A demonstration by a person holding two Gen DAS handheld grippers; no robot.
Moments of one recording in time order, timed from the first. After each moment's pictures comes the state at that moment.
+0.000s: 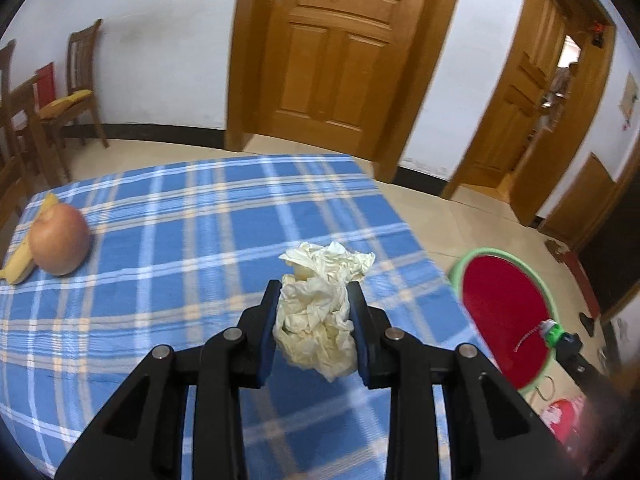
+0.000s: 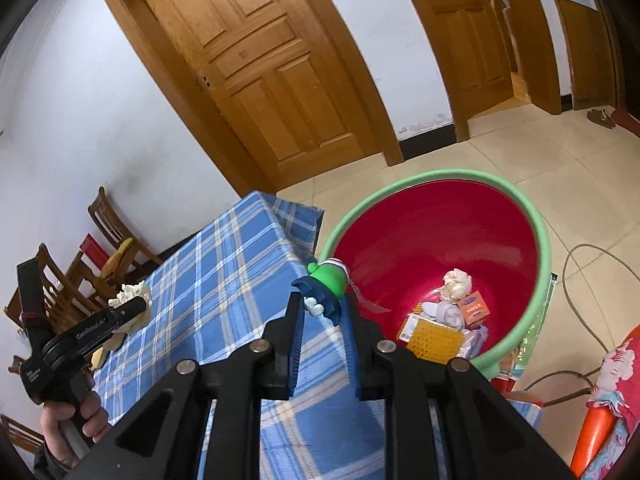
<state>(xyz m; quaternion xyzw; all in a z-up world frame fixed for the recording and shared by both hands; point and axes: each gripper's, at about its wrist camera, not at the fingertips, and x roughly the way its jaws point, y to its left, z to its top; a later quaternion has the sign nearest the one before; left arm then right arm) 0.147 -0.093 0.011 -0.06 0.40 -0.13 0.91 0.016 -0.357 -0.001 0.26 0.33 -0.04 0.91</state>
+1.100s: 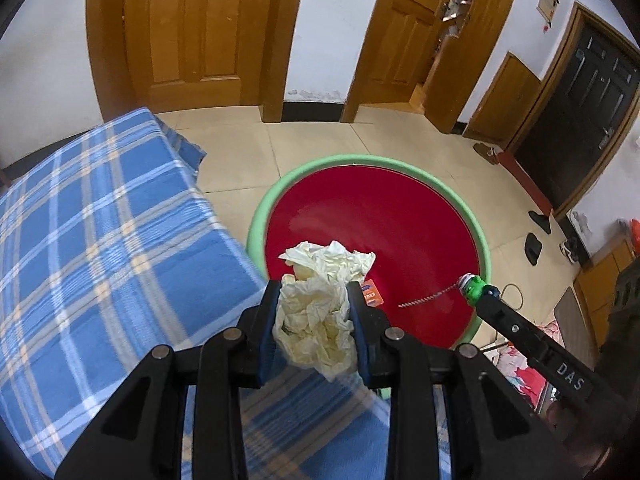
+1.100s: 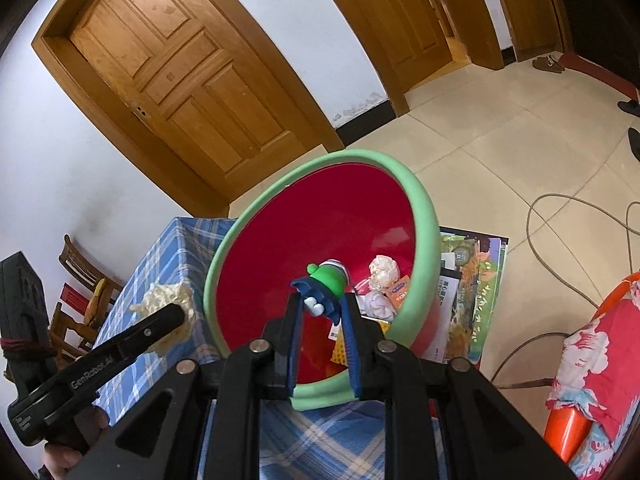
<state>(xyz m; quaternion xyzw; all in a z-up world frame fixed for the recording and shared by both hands) 0.125 -0.280 -0.030 0.04 0.46 -0.29 0.84 -0.005 -0.451 -0.049 0.33 0.35 -0.11 0.87</state>
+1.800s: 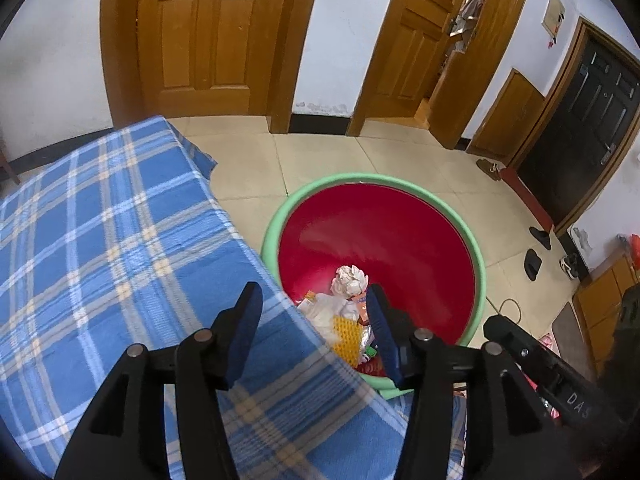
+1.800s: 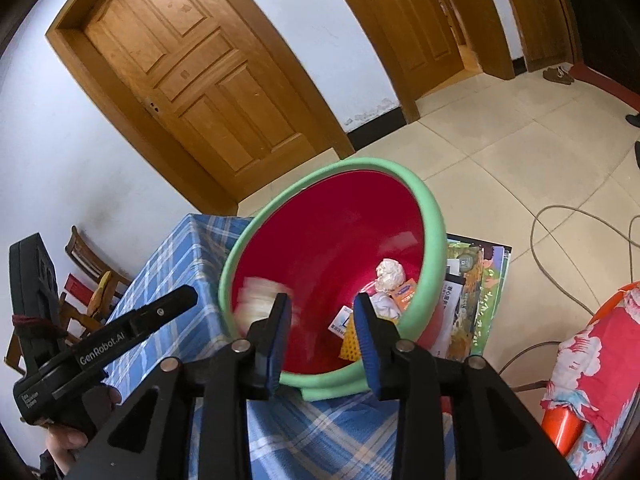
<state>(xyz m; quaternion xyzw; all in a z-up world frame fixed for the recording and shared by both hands) 0.121 -0.256 -0.011 0.02 0.44 -0.28 0.85 -0.014 -0.434 -0.027 0.31 0.34 -0.09 0.88</state>
